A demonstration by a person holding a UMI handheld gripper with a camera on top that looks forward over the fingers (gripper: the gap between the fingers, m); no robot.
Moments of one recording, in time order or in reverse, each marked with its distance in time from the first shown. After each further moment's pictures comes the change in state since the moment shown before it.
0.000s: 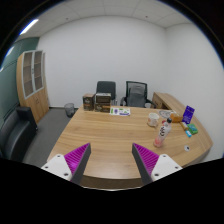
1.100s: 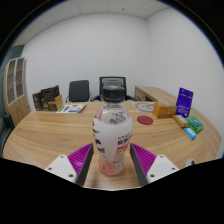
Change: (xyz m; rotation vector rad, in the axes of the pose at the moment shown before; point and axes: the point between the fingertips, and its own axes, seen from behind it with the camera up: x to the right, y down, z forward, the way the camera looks) arm 0.312 0.066 0.293 0.071 0.089 0.082
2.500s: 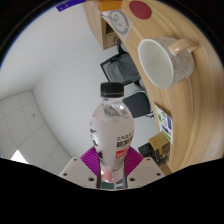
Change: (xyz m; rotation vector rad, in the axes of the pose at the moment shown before) arm -0.137 -0.258 0.128 -0.044 -0.794 1.869
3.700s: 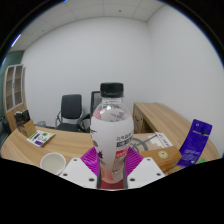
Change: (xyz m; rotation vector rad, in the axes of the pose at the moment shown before) arm -0.039 -0.309 -0.088 0.036 0.633 -1.937
